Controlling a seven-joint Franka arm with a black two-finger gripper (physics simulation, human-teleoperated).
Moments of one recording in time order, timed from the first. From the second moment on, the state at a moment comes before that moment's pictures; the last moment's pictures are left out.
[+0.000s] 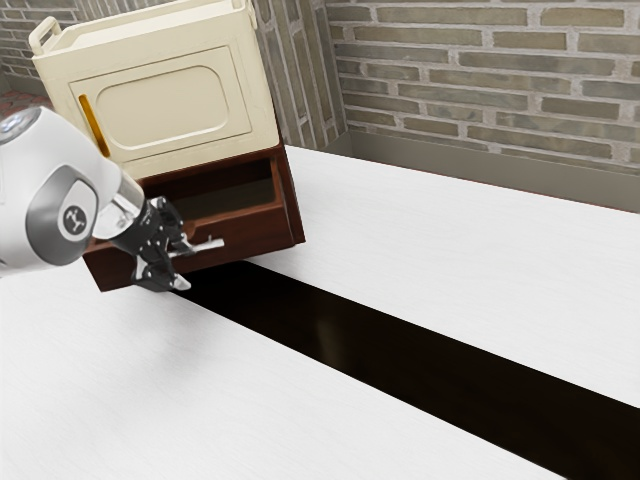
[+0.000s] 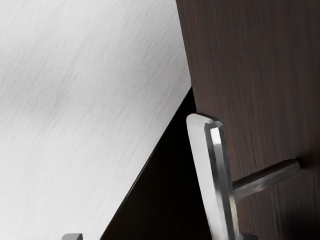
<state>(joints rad) 0.48 -0.16 -0.10 -2.09 -0.18 2.32 -1.64</state>
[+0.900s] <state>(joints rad) 0.47 -0.24 -0.10 -2.15 -0.18 2.33 -1.66</state>
